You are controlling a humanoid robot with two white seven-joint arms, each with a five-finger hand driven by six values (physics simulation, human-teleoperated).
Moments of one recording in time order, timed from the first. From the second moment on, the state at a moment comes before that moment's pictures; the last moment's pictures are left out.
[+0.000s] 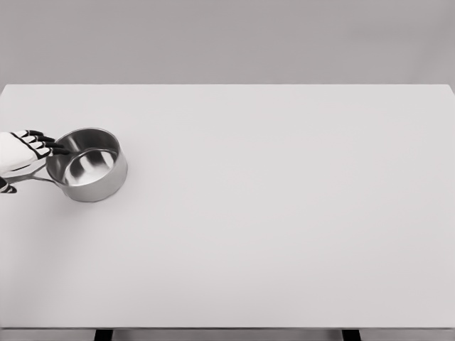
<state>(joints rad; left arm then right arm) -0.20 0.99 -0.13 -1.51 -0.57 -0.61 -0.51 0.06 0.00 -0.08 0.05 -0.27 -0.07 0.21</state>
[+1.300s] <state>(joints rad) -0.37 0.88 -0.13 -1.29 -0.65 -0.61 -0.50 0.06 0.00 -0.08 0.05 -0.27 -0.07 0.21</state>
